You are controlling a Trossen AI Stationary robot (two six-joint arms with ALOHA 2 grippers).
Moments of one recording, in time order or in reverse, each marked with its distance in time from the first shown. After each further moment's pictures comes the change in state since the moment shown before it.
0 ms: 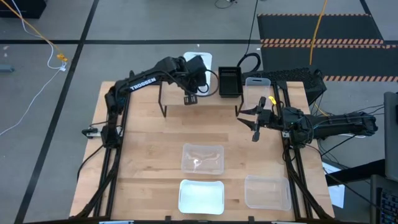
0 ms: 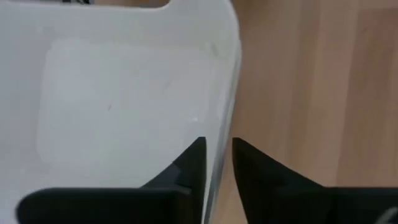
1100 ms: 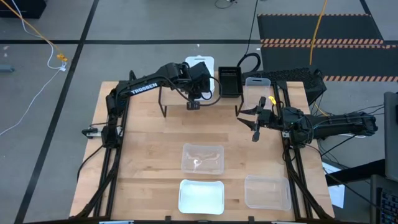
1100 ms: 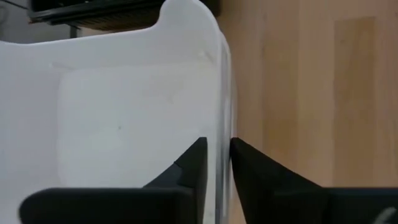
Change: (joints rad) left arm -0.066 0.000 0.000 0.047 -0.037 0.042; right arm 0.000 0.000 0.000 0.000 0.001 0.003
